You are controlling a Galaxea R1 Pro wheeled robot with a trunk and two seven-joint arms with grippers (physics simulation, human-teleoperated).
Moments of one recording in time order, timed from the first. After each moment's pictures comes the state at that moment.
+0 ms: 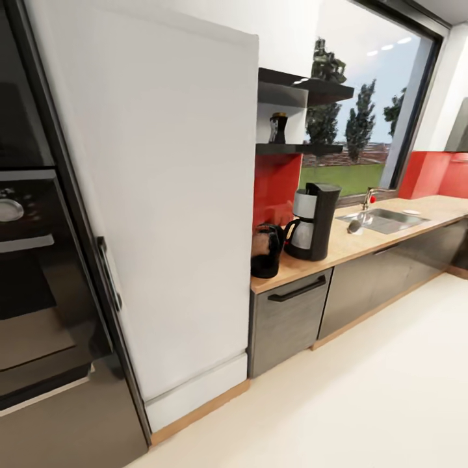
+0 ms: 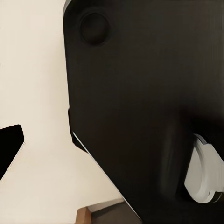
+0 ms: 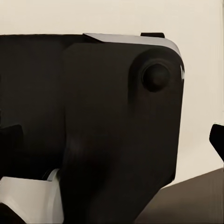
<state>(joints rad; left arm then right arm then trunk) 0.00 -0.02 0.00 -0.01 0.00 0.00 0.00 0.00 0.06 0.00 -0.10 0.00 -0.02 0.00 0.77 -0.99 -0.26</state>
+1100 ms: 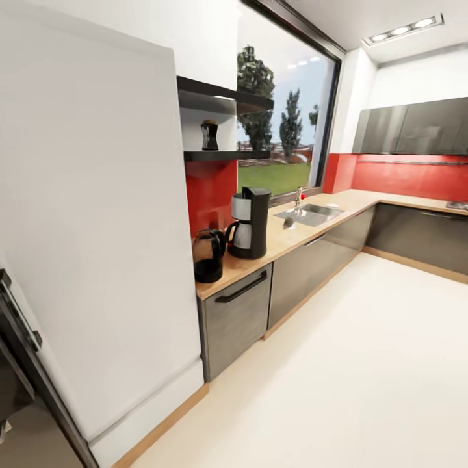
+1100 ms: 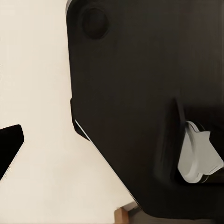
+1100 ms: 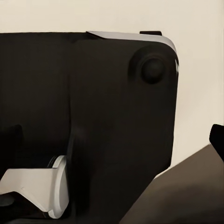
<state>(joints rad) 0.00 -0.02 0.00 -0.01 0.00 0.00 0.00 0.00 0.06 0.00 -0.10 0.00 -0.02 0.00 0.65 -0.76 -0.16</state>
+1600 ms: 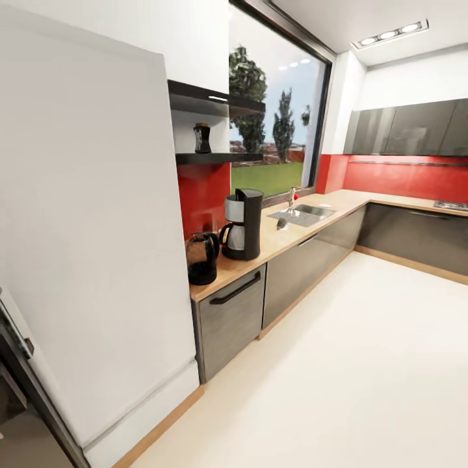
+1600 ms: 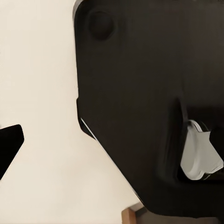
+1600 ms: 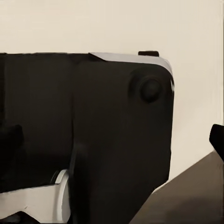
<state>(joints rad) -0.01 -0.01 0.00 -0.01 0.00 0.00 0.01 0.00 0.06 0.00 -0.16 0.00 -0.02 0.00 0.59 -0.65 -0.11</state>
